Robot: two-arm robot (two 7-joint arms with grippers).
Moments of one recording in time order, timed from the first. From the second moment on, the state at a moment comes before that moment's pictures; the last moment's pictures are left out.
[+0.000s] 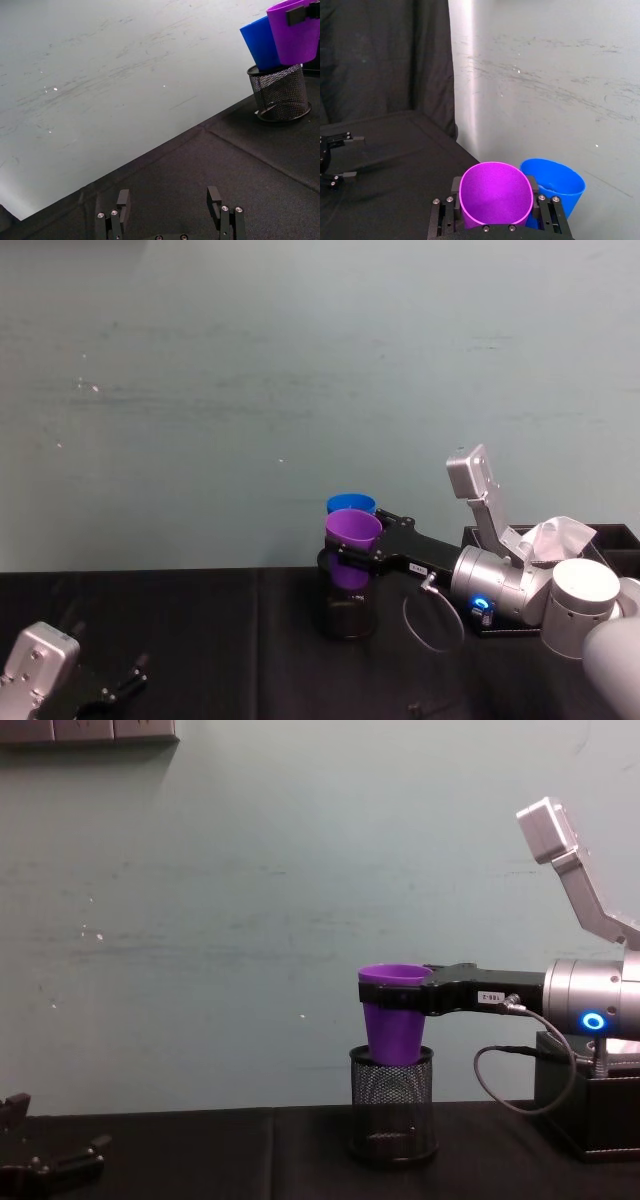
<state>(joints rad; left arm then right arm) -0.20 0.60 0.45 -1.41 -0.25 -0.12 0.03 1.00 0.13 -0.47 -0.38 0.39 -0.29 0.88</state>
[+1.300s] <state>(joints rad) -0.20 0.60 0.45 -1.41 -0.25 -0.12 0.03 0.65 0.34 -0.48 -1.06 0.44 -0.06 0.85</state>
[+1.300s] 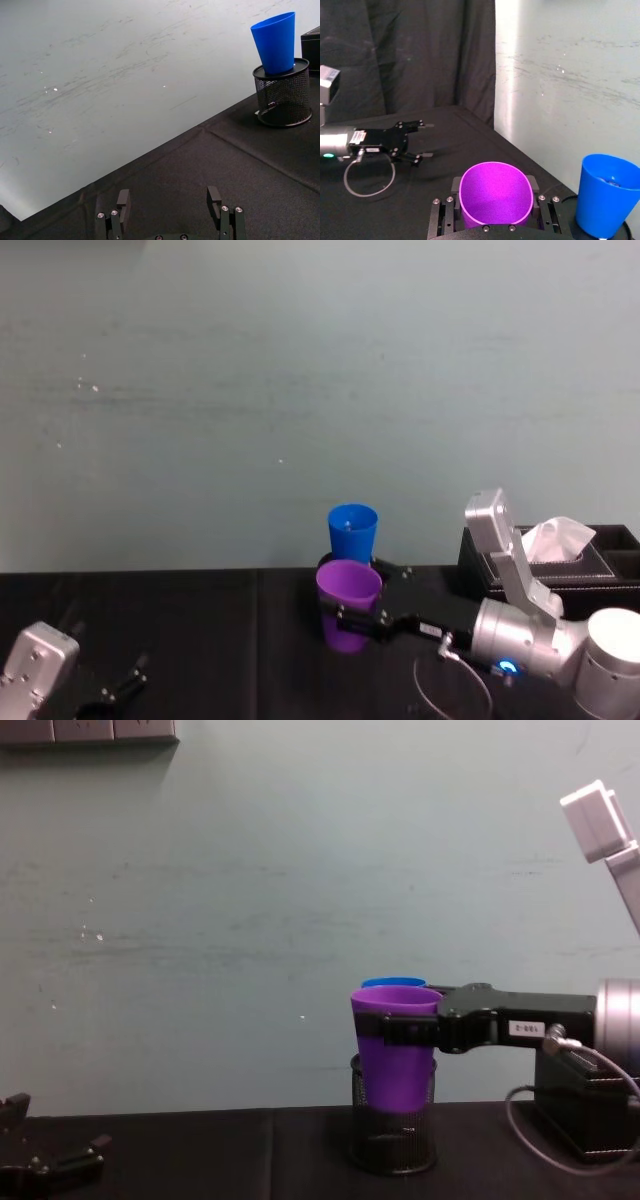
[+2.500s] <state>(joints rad) -0.20 0.60 0.45 -1.41 -0.25 -0.12 0.03 0.49 0.44 -0.56 -1.12 0.46 -0.25 0.86</state>
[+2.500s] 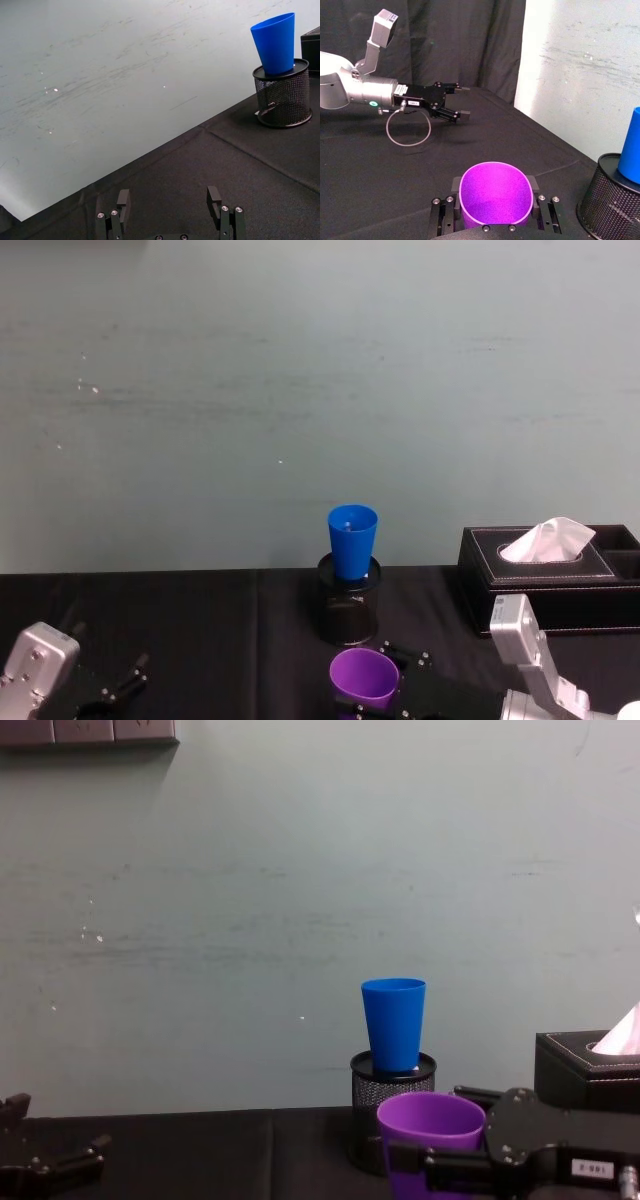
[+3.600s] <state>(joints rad) -0.20 0.60 0.45 -1.41 -0.25 -0.12 0.03 0.52 0.36 -0.55 -0.93 0.45 -0.34 0.89</state>
